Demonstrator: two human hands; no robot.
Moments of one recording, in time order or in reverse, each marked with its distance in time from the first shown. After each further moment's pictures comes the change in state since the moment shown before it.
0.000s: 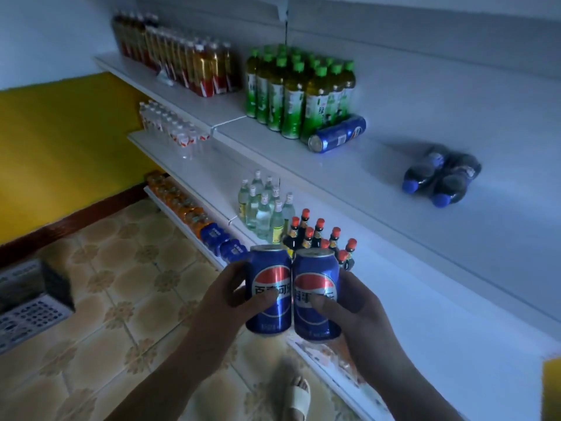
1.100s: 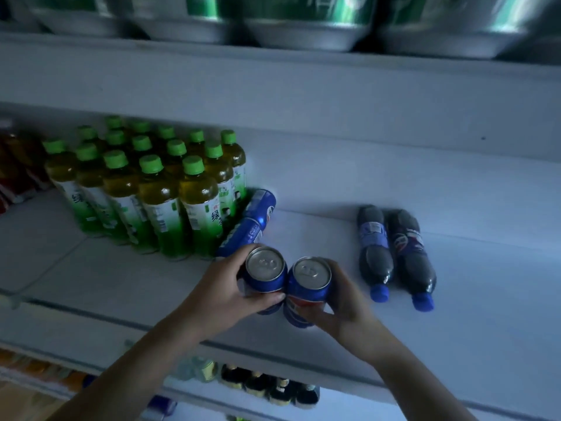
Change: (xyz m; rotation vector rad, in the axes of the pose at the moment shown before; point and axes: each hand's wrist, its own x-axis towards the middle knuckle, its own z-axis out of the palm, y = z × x) left_hand 0.430 0.092 0.092 0.631 -0.688 0.420; right_hand 0.287 -0.071 -0.114 -0.435 0.434 -0.285
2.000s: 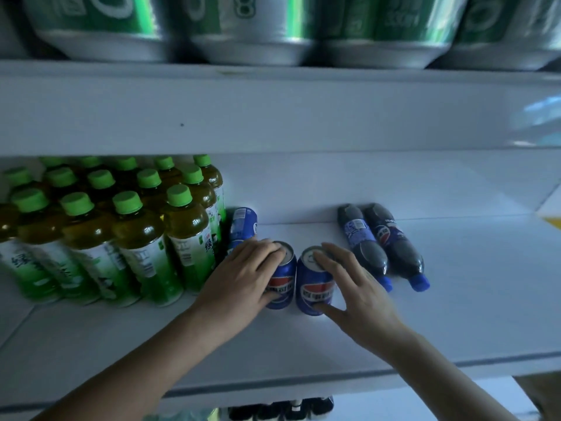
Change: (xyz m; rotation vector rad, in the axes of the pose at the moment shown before) left_hand 0.061 -0.036 -0.025 0.823 0.011 0.786; right_hand 0.012 -0.002 0.018 -1.012 0.275 -0.230
